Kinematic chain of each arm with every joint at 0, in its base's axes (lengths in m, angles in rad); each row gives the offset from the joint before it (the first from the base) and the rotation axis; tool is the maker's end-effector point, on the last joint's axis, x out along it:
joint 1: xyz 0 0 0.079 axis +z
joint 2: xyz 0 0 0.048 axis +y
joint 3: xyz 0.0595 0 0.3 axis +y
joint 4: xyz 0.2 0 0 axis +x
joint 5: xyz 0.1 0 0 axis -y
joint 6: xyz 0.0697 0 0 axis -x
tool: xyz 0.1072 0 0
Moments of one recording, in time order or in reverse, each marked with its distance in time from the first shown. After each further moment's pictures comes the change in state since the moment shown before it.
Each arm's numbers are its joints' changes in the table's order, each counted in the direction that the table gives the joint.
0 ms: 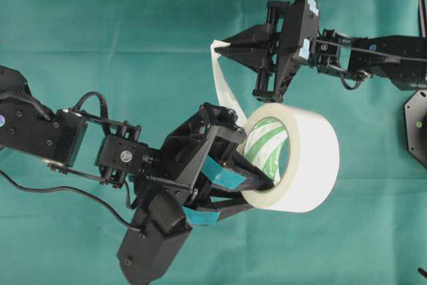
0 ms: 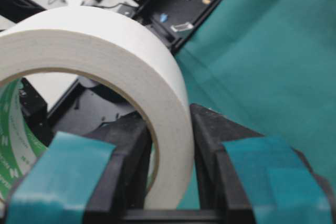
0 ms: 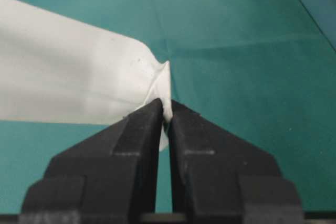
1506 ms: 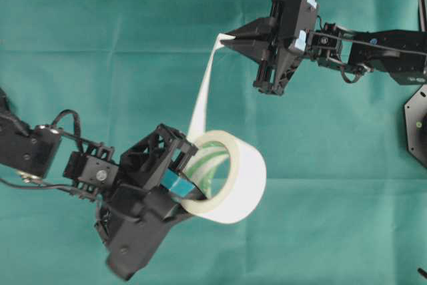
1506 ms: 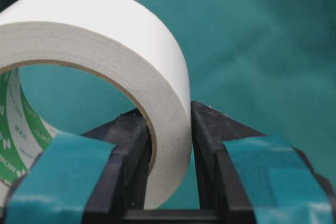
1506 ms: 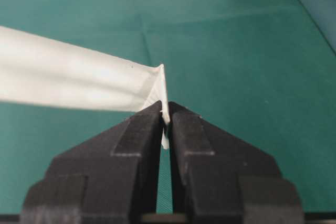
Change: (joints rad) left arm -0.031 -0.051 0.179 -0.009 -0.238 0.305; right arm -0.034 0.002 0.000 0.003 -0.040 0.002
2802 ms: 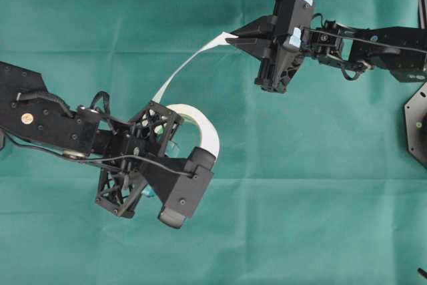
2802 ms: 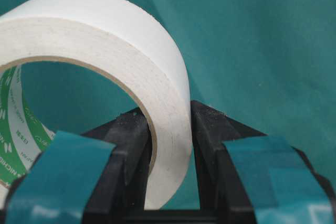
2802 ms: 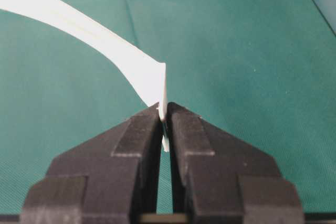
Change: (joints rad) left arm 0.097 0.097 -0.038 -0.002 -0.408 0.150; right arm -0.012 0.000 0.002 -0.009 -0.055 0.000
